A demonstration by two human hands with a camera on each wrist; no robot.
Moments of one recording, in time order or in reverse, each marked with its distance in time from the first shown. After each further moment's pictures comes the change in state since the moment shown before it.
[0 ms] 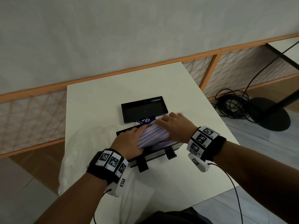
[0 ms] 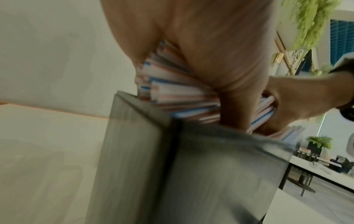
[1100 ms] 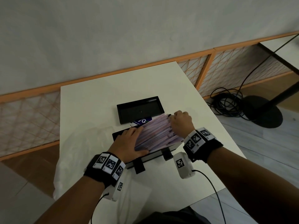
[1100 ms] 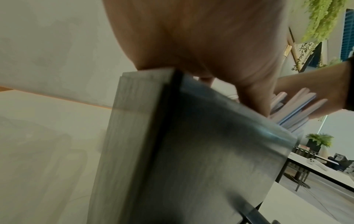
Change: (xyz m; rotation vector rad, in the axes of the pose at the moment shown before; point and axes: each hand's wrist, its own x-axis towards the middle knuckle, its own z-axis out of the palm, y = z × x) left_hand 0.004 -0.007 0.016 -0.082 -0.023 0.015; right_hand 0.006 0.005 0.002 0.761 0.118 0.816
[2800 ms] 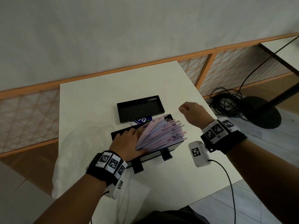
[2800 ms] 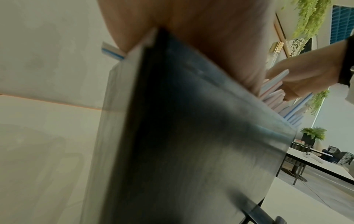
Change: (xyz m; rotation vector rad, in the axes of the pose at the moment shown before) left_hand 0.007 0.001 0.005 0.152 0.021 -0.024; right_hand 0.010 0.009 -0.054 -0.041 -0.029 -0.098
